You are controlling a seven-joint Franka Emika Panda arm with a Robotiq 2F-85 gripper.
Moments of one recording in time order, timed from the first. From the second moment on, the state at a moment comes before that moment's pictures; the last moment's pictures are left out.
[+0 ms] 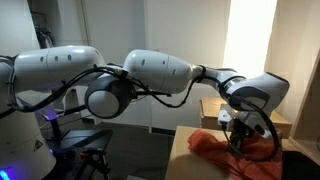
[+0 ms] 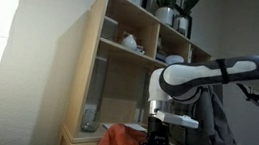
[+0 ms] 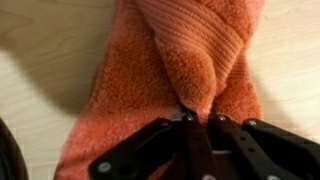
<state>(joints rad) -0.01 1.44 0.06 -0.42 0.15 1.69 0.50</state>
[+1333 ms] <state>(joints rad) 0.26 1.43 -0.01 -0.42 -0.05 1.70 0.53</state>
